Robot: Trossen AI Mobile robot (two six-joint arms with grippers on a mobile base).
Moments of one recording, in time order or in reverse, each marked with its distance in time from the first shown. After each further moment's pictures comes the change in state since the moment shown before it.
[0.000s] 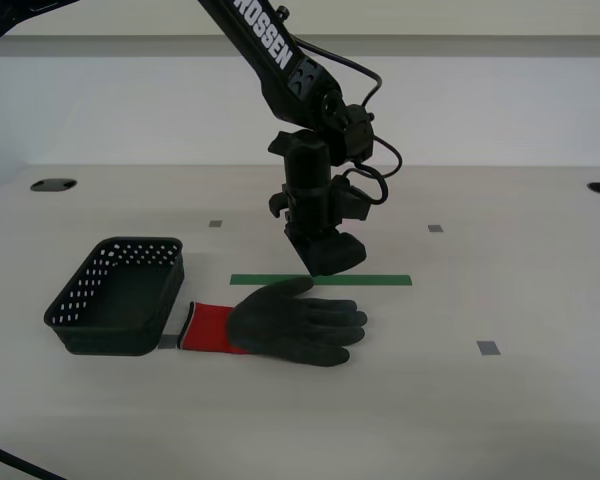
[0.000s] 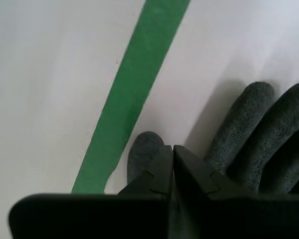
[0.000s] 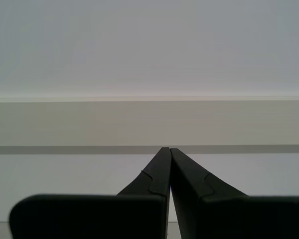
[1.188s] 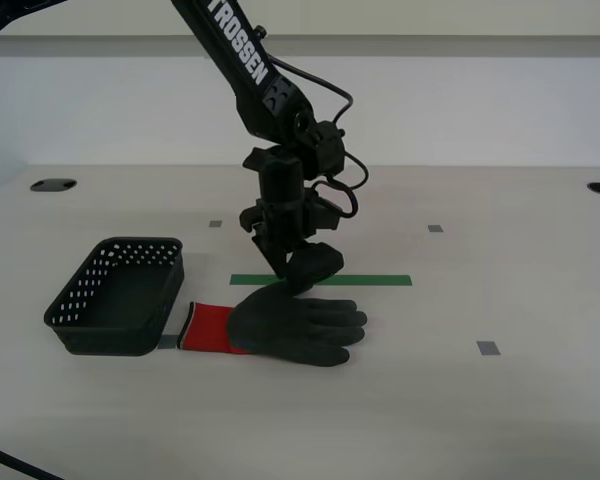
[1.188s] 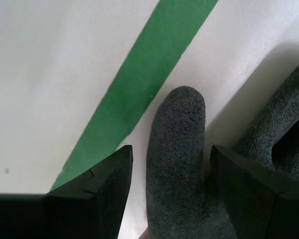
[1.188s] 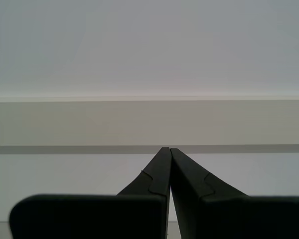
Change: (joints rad) arm 0 -0.001 0.000 0.000 -0.002 0.000 0.000; arm 1 0.049 0.000 -0.109 0.075 -0.008 -0.088
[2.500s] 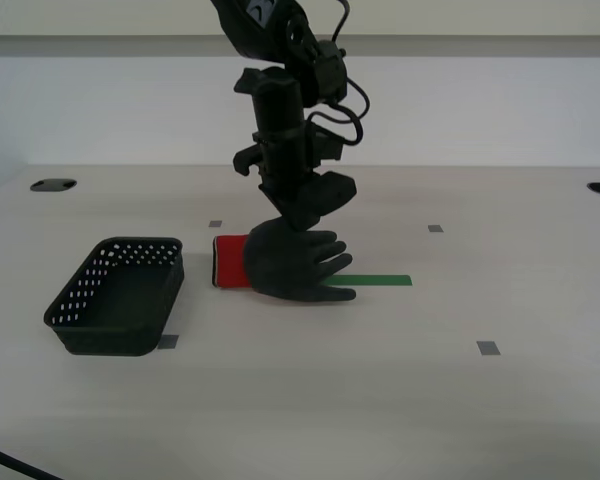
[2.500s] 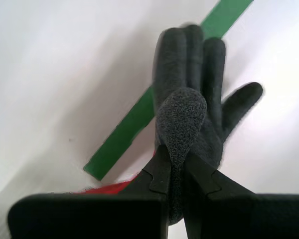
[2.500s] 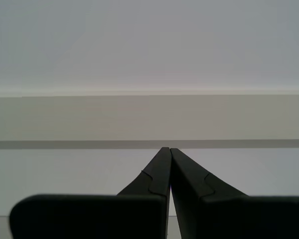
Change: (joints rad) arm 0 0.000 0.000 0.000 -0.019 0.000 0.000; arm 1 0.016 -0.237 -0.016 -0.105 0.001 -0.112
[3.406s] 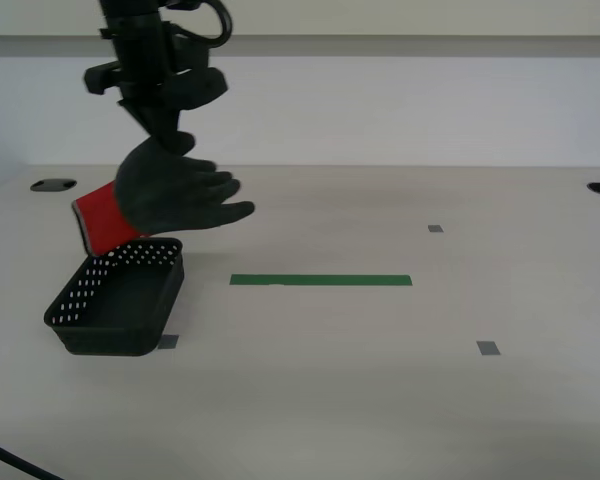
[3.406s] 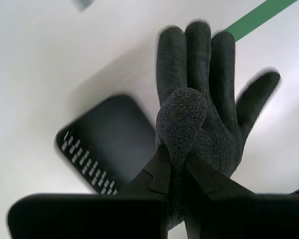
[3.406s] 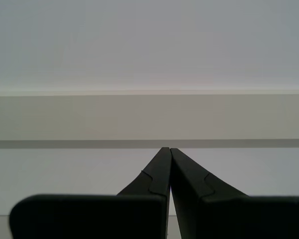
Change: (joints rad) arm 0 0.001 0.000 0.000 -0.005 0.000 0.000; arm 1 0.323 -0.386 -0.200 -0.266 -0.002 0.039
